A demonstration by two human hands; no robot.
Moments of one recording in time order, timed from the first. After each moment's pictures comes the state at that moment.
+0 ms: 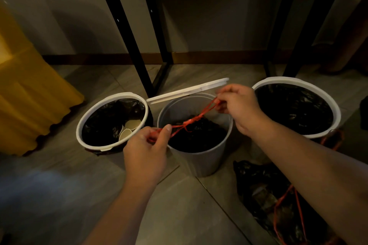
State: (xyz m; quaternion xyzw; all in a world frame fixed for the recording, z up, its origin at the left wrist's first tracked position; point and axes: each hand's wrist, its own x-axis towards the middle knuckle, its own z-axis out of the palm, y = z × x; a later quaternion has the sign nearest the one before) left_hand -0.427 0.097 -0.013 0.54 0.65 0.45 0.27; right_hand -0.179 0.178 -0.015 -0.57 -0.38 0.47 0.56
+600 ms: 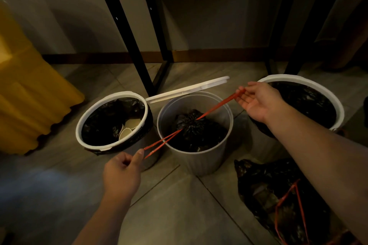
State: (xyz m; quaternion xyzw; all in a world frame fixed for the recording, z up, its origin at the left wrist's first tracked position) left_hand -0.495 0.093 -0.073 0.44 0.75 0.40 0.29; right_hand -0.121 0.198 -0.025 -0.51 -0.06 0.57 0.64
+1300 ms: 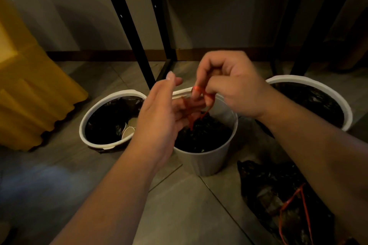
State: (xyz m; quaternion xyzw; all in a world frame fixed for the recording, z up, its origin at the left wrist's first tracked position) left_hand -0.385 0.103 0.084 0.43 0.44 0.50 0.61; right_hand -0.205 0.146 0.091 -0.35 -0.70 0.40 0.48
